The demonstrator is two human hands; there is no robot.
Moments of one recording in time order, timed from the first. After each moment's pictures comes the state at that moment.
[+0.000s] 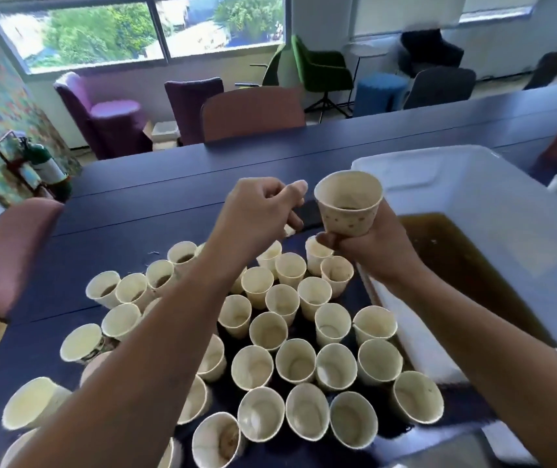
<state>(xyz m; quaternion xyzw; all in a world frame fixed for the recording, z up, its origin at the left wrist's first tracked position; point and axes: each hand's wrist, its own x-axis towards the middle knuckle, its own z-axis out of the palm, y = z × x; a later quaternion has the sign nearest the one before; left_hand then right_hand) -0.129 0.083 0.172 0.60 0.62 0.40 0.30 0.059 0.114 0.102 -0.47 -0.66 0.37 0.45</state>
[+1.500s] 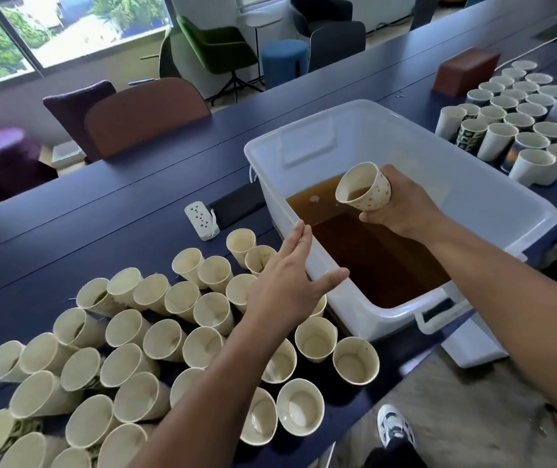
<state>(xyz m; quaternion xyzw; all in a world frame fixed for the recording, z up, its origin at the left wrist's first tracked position) 0.014 0.074 0.062 0.78 0.55 0.12 0.28 0.263 0.137 0.052 -0.68 -0.63 0.19 0.33</state>
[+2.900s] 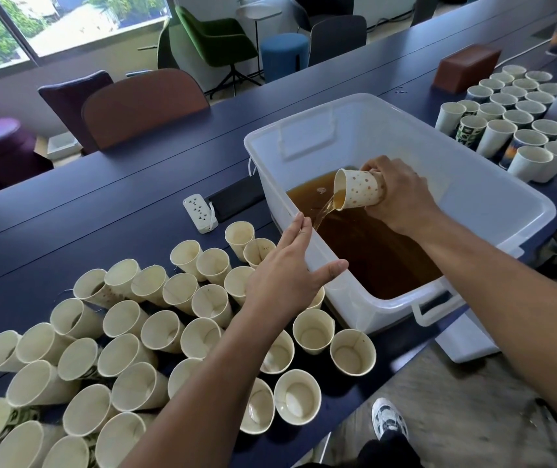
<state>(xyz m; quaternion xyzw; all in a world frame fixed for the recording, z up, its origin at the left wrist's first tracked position) 0.018 0.074 0.065 0.78 0.56 0.09 0.25 0.250 0.133 0.056 -0.70 -0.67 0.04 0.26</state>
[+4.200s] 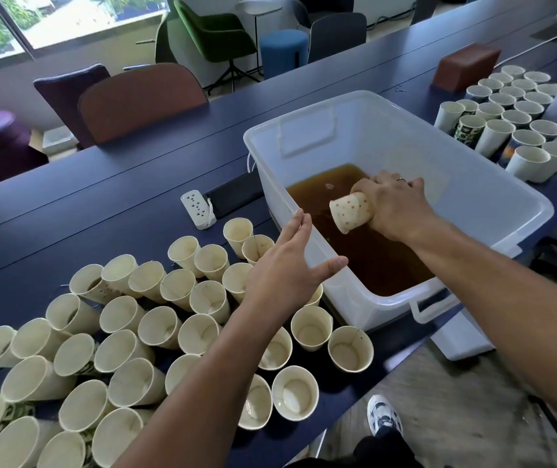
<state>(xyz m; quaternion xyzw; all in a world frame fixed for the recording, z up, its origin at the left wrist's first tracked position) 0.017 0.073 0.064 0.78 0.56 0.11 0.27 0.245 0.134 0.049 -0.70 -0.71 -0.04 0.09</state>
